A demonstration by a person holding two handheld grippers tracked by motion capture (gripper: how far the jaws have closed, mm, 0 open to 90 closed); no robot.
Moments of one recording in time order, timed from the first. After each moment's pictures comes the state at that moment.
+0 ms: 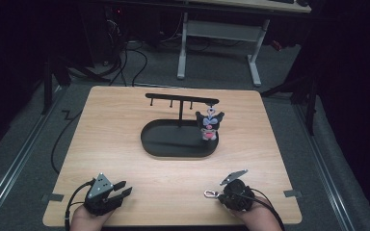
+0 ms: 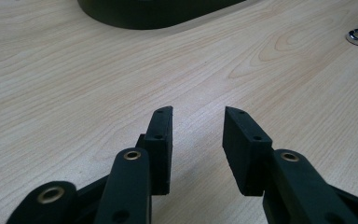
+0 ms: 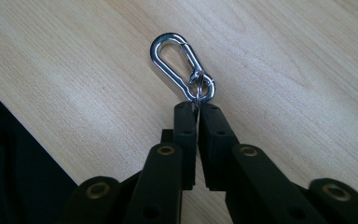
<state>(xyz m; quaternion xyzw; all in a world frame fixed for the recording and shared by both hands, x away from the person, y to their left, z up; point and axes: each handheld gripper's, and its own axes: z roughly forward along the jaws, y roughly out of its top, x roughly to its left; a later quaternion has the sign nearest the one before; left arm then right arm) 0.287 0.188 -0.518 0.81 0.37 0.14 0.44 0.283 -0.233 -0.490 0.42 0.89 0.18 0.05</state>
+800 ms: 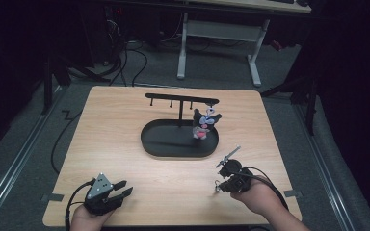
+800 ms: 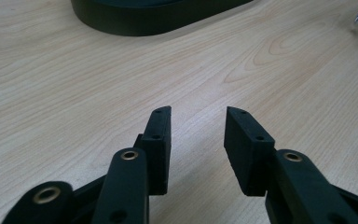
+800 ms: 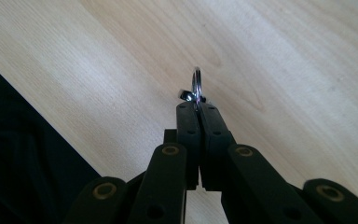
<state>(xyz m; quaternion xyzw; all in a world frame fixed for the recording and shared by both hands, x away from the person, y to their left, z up) 0.287 0.188 -0.518 0.81 0.36 0.14 0.45 0.322 -0.220 -0.435 0.41 0.90 0.12 0.02</state>
